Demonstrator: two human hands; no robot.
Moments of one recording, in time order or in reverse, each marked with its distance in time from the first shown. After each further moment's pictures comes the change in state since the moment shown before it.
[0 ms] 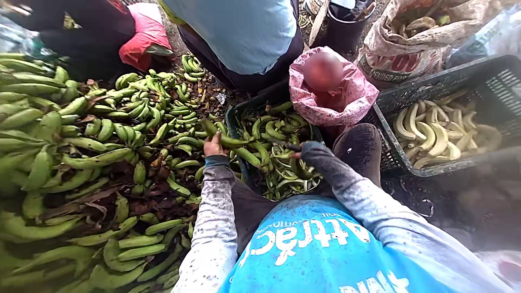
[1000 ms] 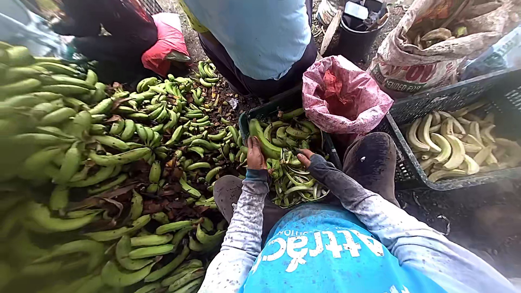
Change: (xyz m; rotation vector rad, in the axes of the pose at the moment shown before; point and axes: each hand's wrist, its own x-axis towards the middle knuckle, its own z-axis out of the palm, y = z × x) left_hand -0.078 -0.020 0.035 -0.285 -0.403 0.195; right_hand 0.048 0.018 0.071 0.698 0.382 -0.317
